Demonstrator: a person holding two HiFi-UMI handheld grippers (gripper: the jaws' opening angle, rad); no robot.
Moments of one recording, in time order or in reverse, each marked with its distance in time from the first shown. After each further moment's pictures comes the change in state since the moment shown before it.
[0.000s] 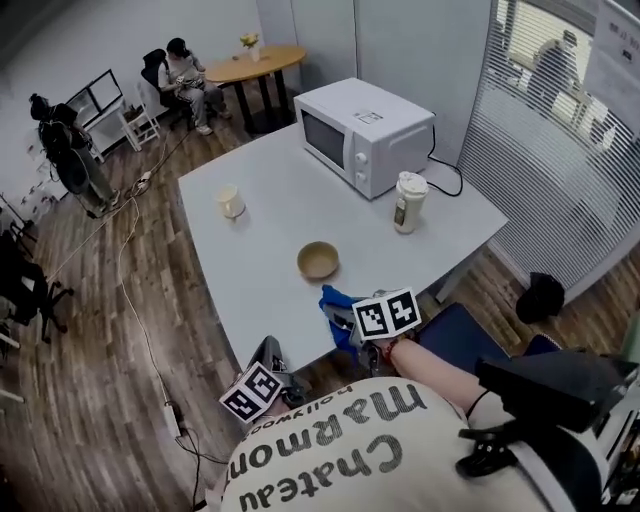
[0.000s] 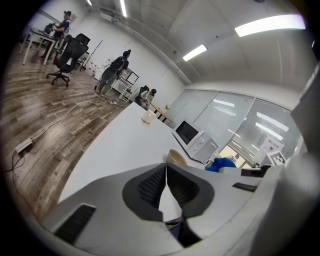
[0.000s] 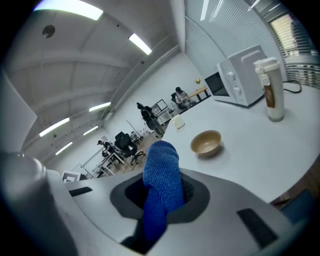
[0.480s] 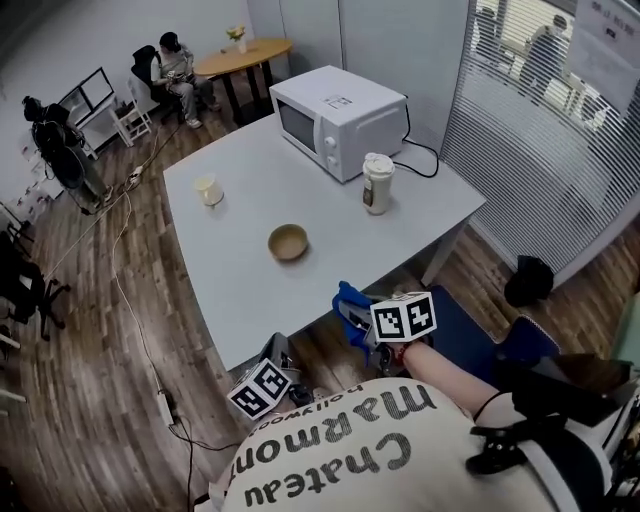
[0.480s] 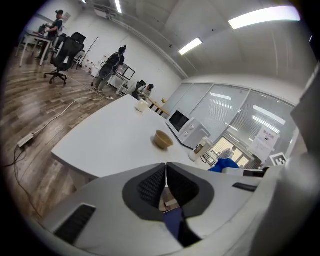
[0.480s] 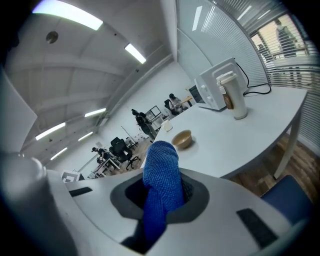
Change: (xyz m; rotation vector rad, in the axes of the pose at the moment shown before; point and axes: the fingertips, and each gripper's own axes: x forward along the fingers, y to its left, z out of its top) left arm -0.022 -0.059 -0.082 0.026 0.053 0.005; right arm -0.103 -0.049 -0.042 0.009 -0.086 -0.068
